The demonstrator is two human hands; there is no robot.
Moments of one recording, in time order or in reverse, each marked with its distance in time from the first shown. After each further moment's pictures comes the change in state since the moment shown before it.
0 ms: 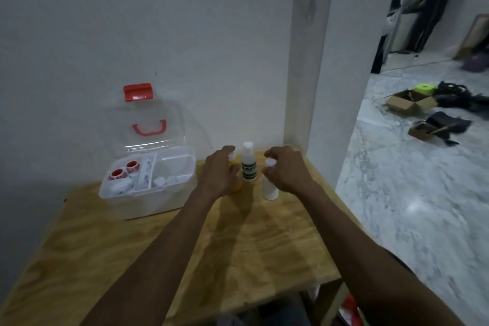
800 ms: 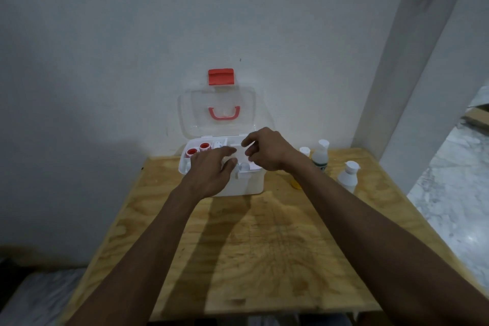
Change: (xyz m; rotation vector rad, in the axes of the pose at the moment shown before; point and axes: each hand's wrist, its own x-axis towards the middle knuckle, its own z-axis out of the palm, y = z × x) left_hand -0.051 -0.107 -0.116 0.123 0.018 -0.069; right_hand 0.039 -0.159 0.082 0.022 -0.349 -0.327
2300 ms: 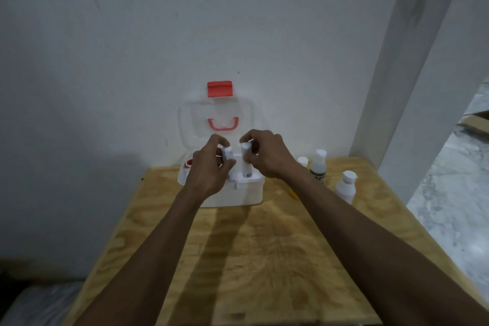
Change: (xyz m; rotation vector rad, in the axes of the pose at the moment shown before) left_hand 0.019 0.003 -0.001 -0.259 0.249 0.010; right_hand -0.001 0.001 -0.002 0.046 0.265 -0.120
